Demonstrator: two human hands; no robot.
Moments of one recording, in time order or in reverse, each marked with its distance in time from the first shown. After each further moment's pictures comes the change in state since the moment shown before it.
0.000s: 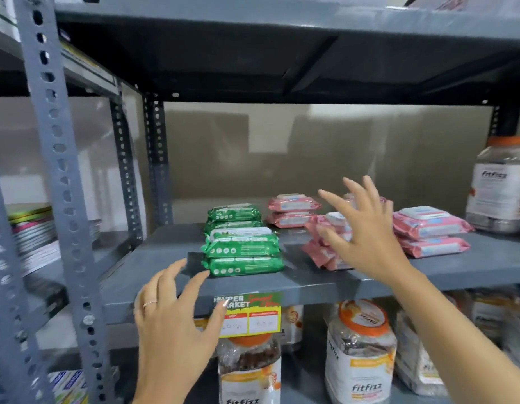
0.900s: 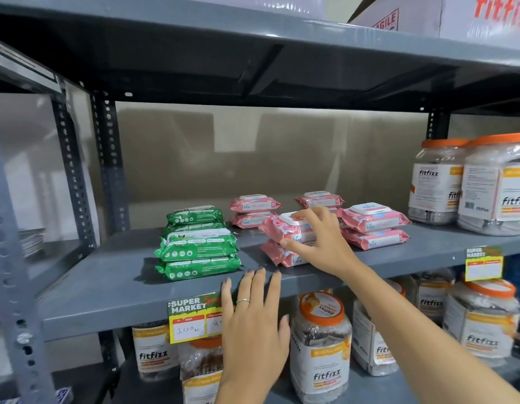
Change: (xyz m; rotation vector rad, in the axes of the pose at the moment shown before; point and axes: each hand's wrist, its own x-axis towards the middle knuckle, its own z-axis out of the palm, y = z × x) left_hand -0.023 0.133 0.059 -0.030 -0.183 0.311; right_hand -0.010 0.044 0.020 0.258 -0.162 0.163
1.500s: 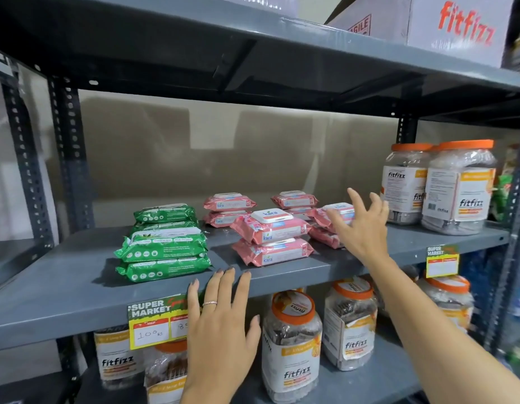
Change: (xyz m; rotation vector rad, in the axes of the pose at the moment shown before) left_hand -0.001 -0.004 0.011 0.029 0.033 0.011; right_hand 0.001 0.083 -0.070 -0.291 0.359 0.403
